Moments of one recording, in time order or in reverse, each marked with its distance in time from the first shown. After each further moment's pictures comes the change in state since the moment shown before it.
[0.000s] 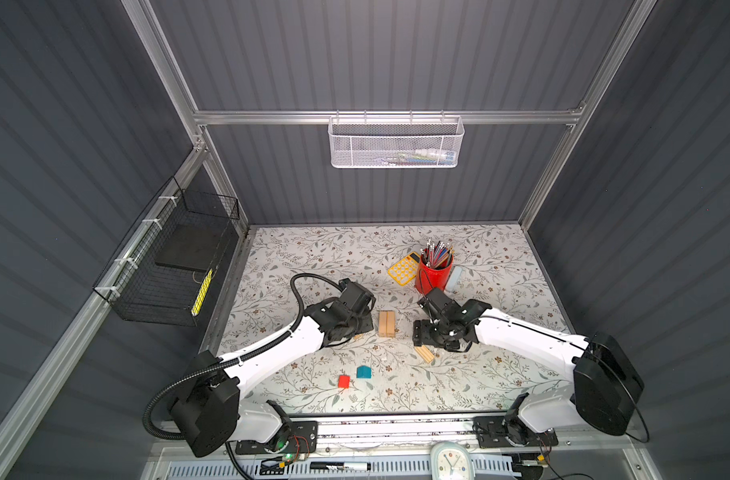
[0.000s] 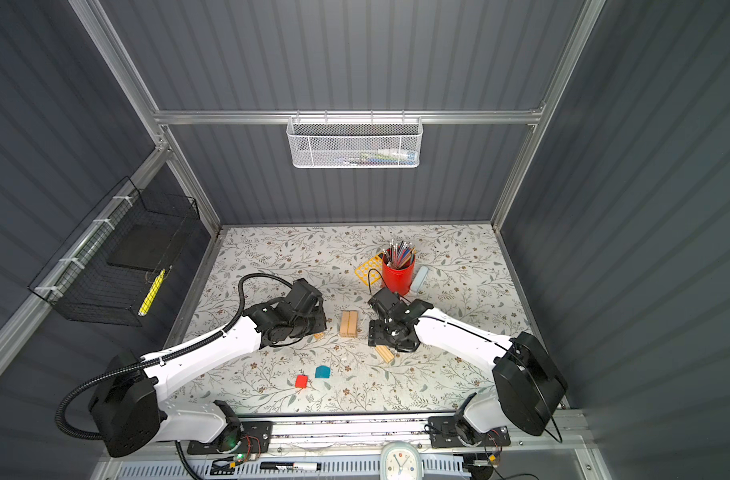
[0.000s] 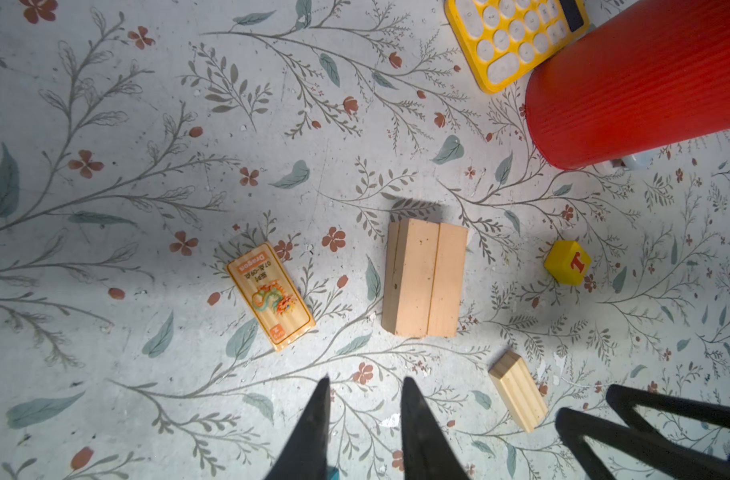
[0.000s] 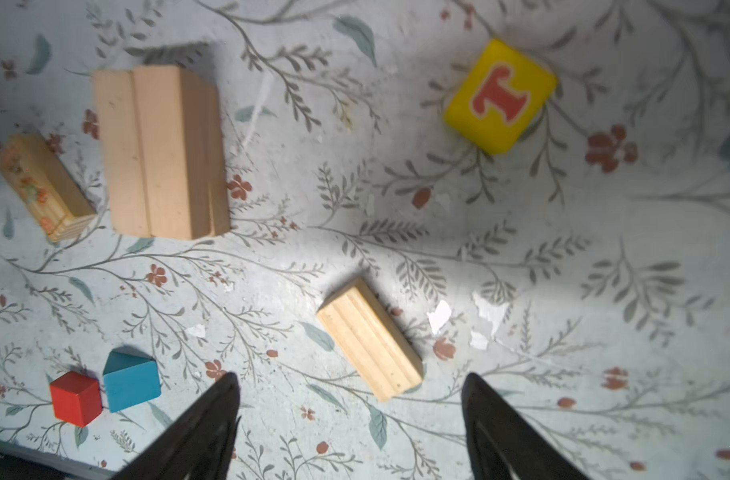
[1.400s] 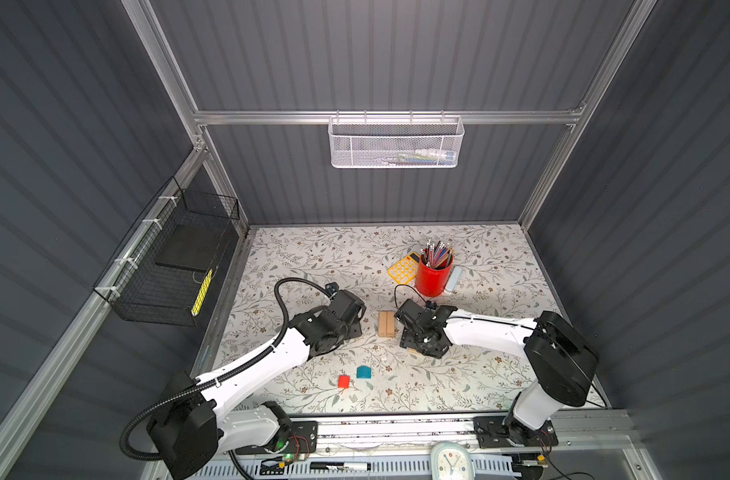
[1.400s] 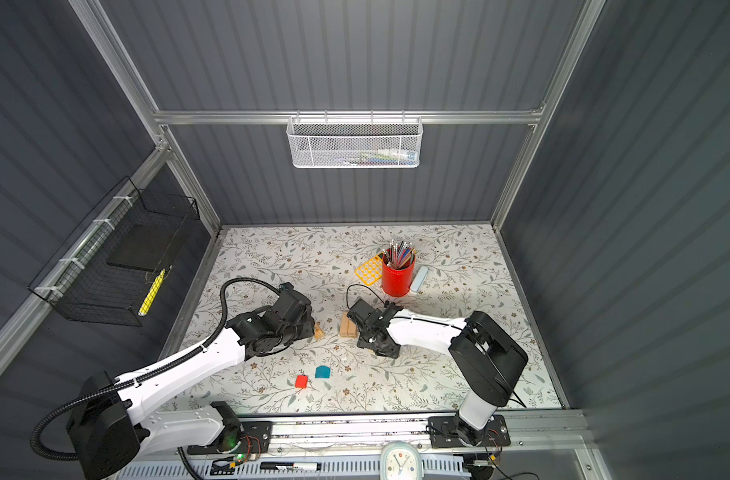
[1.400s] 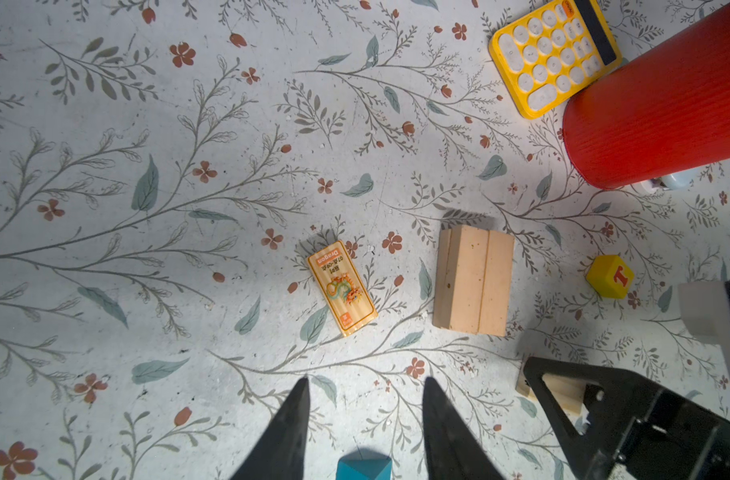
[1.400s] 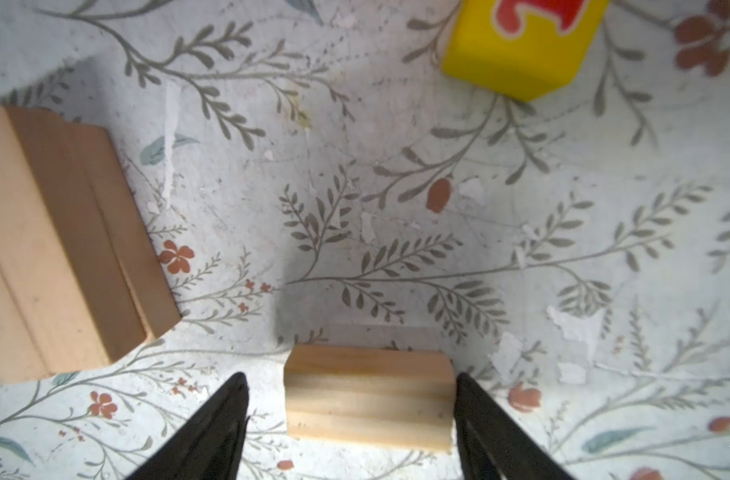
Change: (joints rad) left arm -0.002 -0.135 -0.072 -0.060 -0.113 0.005; right arm 0.089 0.230 0.077 0.066 0.149 0.285
